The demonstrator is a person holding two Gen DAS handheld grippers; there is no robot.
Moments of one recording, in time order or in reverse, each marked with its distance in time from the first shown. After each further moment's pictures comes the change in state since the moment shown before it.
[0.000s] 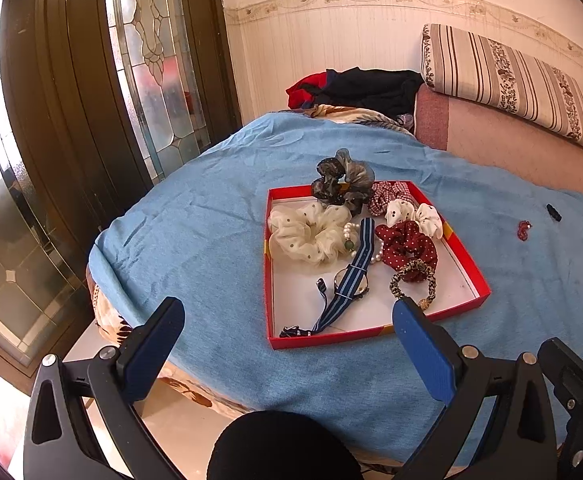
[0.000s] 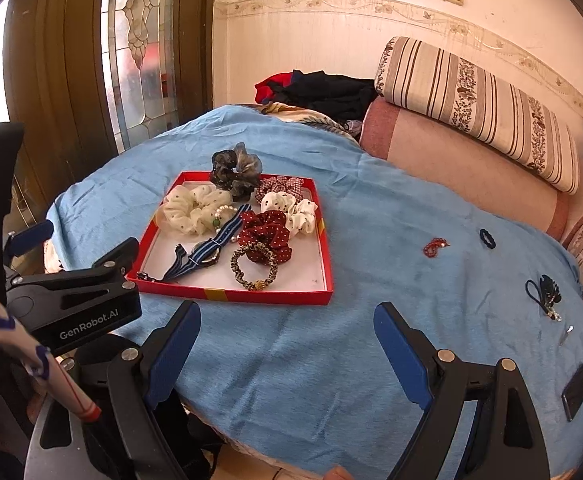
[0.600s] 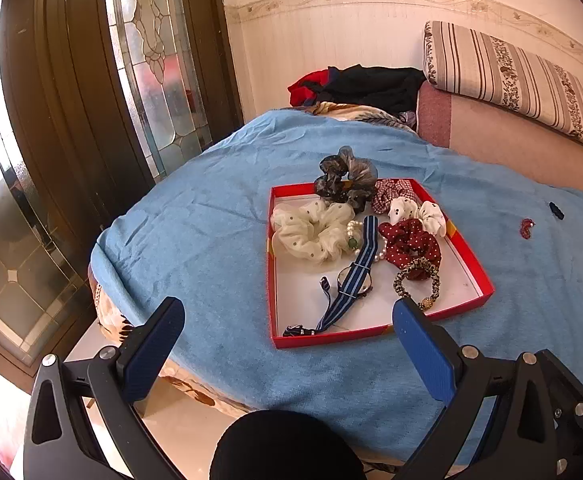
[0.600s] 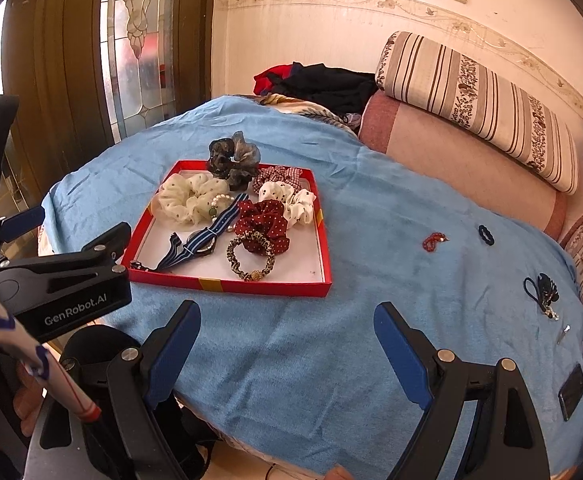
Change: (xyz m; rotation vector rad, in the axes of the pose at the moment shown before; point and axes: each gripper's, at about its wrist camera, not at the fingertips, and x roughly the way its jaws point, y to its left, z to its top) left arm 0.004 0.003 -0.001 -0.004 0.019 -0.005; right arm 0.009 0.004 -0.004 -0.014 0.027 -0.014
